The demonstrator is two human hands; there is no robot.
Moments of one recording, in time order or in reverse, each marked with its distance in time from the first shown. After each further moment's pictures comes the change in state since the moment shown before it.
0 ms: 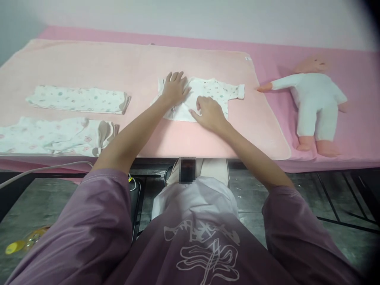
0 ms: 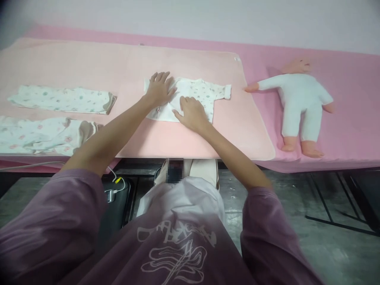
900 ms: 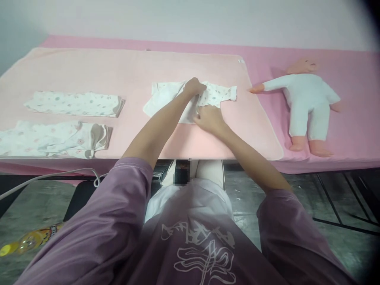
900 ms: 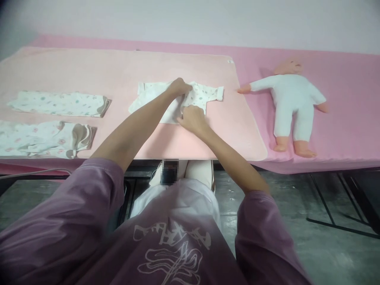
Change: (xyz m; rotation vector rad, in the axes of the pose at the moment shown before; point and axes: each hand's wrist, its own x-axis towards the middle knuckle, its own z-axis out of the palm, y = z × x) left_hand 0.099 0.092 0.039 -0.193 -0.170 -0.477; right_hand -0.009 0.021 -0.016 -0.082 -0.049 0.130
